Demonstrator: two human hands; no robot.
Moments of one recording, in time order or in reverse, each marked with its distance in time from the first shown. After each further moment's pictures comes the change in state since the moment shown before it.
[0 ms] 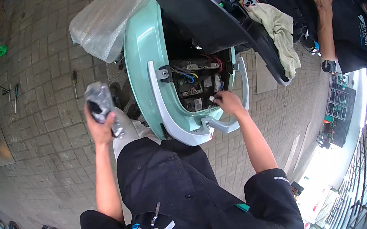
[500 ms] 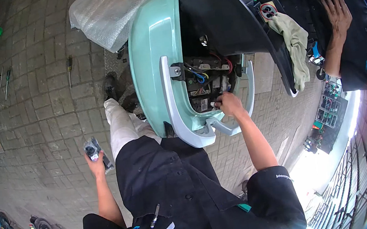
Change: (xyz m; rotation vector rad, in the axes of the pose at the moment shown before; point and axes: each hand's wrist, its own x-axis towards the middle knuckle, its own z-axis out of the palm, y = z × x) left_hand -0.141 -0.165 -0.129 0.421 0.246 -0.585; right_hand 0.016 -0.025 0.007 -0.203 -0.177 0.123
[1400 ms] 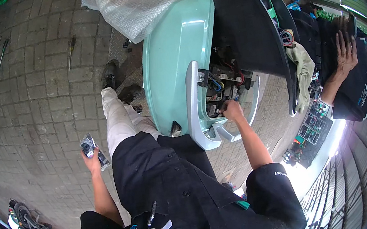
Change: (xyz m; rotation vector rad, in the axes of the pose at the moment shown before) left_hand 0.009 -0.049 -0.019 -0.031 0.071 -0.209; right_hand 0.018 -0.014 0.011 0.009 0.035 0.140
